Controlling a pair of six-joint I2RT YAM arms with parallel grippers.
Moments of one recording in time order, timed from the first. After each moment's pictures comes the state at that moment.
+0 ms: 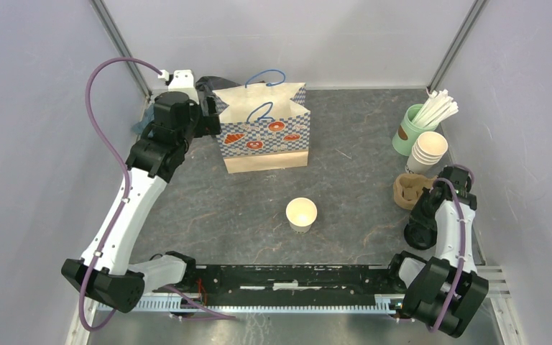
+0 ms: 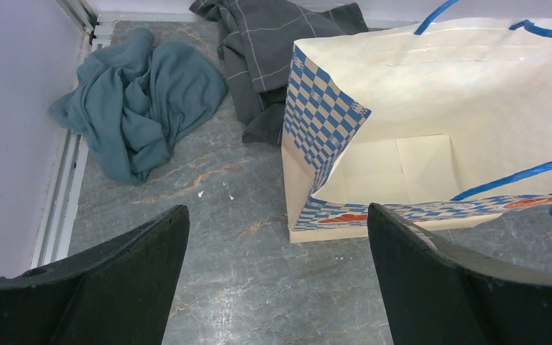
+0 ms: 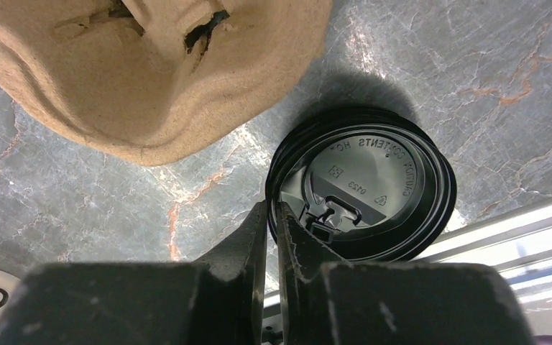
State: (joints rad) left arm -0.34 1.17 1.37 -0.60 -0.33 -0.16; right arm -0.47 1.01 0.66 -0.89 -0.07 0.17
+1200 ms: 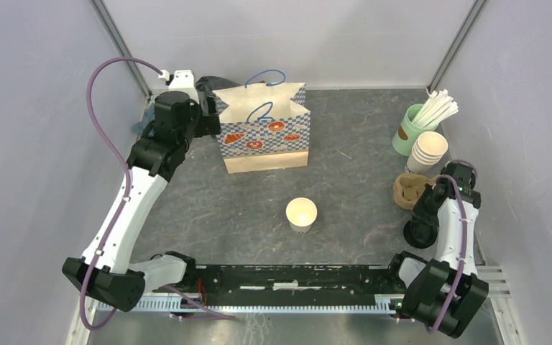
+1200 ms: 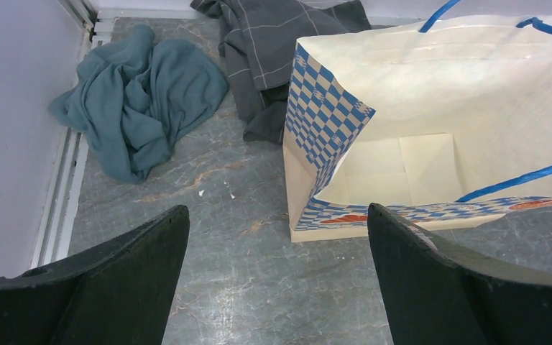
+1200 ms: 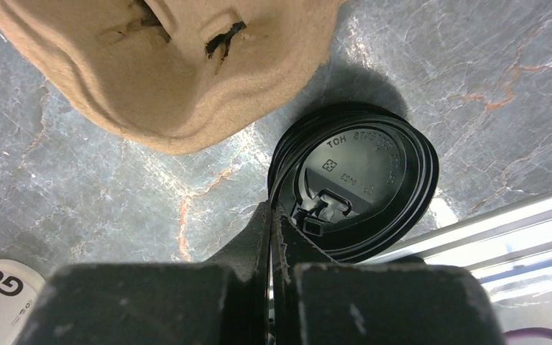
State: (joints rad) left arm -0.33 1.18 1.37 -0.59 -0.33 -0.16; right arm -0.47 1.01 0.71 -0.92 -0.08 0.15
